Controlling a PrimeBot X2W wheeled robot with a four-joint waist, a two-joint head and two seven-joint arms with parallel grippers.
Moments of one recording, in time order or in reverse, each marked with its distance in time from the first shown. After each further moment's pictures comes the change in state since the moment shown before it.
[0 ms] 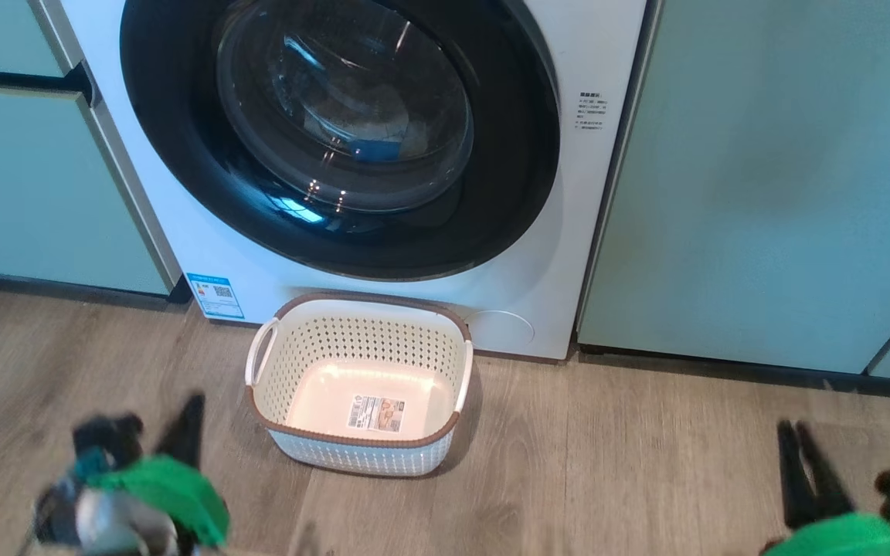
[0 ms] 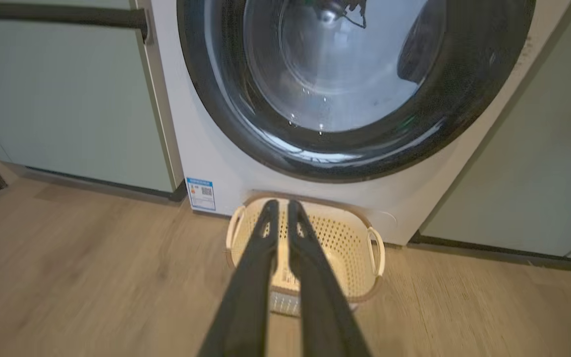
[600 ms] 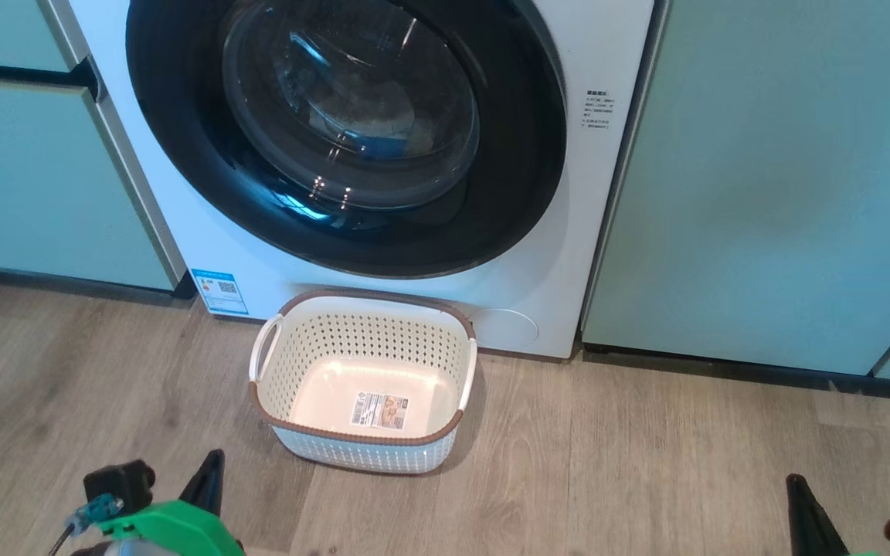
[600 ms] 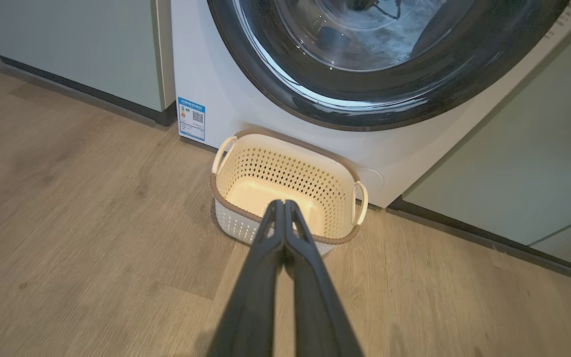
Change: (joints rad) left arm 0.102 -0.064 -0.014 0.042 -0.130 0.000 0.043; right arm 0.084 0.002 -0.007 0.067 0.136 0.000 0.036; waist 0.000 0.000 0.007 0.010
